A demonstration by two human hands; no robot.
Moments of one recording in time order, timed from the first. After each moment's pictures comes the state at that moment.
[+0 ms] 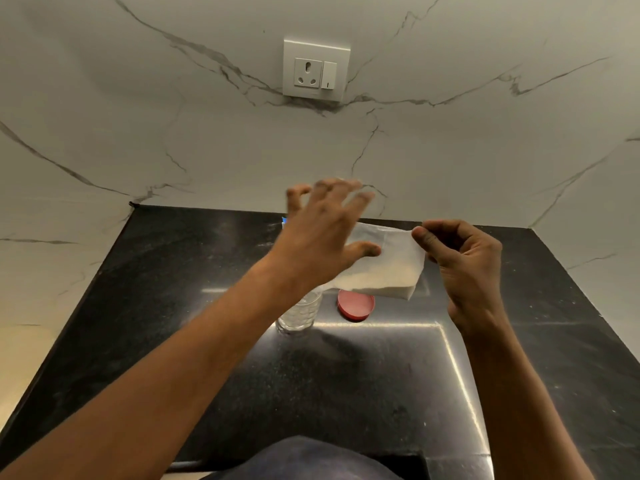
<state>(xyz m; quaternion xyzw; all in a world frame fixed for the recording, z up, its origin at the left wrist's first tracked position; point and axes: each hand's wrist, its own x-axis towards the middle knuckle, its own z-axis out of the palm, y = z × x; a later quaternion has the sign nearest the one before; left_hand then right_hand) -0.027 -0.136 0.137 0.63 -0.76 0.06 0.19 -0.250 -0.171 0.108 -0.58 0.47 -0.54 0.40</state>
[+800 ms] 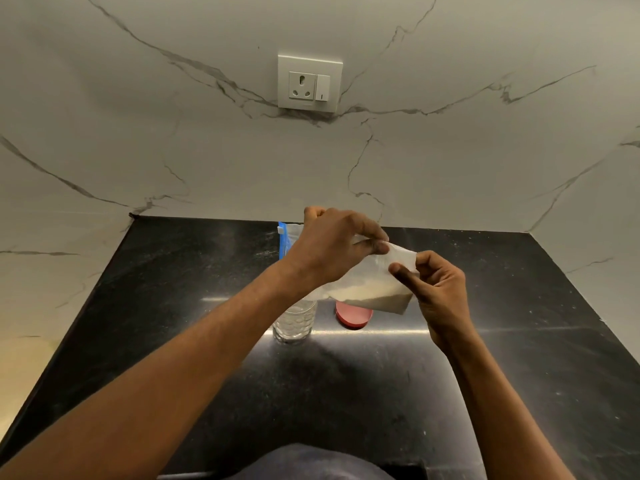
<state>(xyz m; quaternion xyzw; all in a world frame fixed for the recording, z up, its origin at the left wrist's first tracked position) -0.042 -0.150 0.140 0.57 -0.76 -0.12 0.29 -0.256 -0.172 0.061 -0.60 0.44 -0.47 0.47</state>
